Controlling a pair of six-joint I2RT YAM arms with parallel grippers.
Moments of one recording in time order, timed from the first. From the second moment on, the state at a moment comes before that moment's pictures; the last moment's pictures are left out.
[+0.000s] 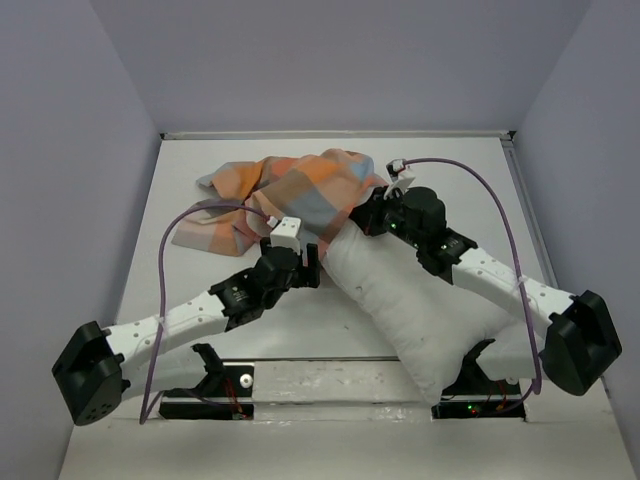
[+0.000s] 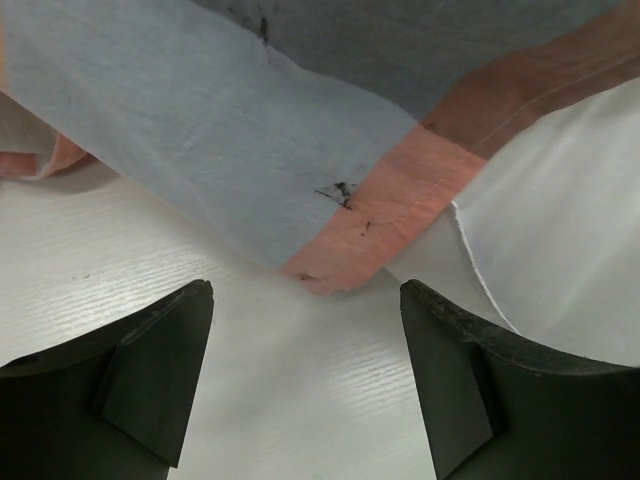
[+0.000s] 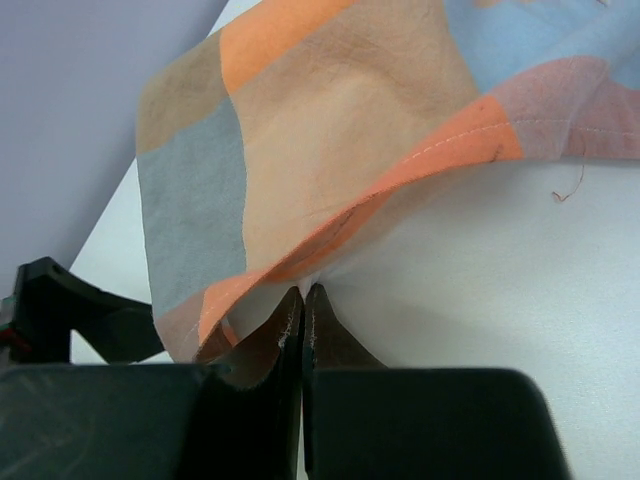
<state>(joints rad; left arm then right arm) -0.92 1.02 0.58 -0.07 -0.44 -0.49 0.63 1.29 0.88 0.19 -0.06 0.49</state>
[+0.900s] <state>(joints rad) -0.88 0.98 1.06 -0.17 -0.34 -0.38 0.96 1.27 1.04 0.05 0.38 0.27</state>
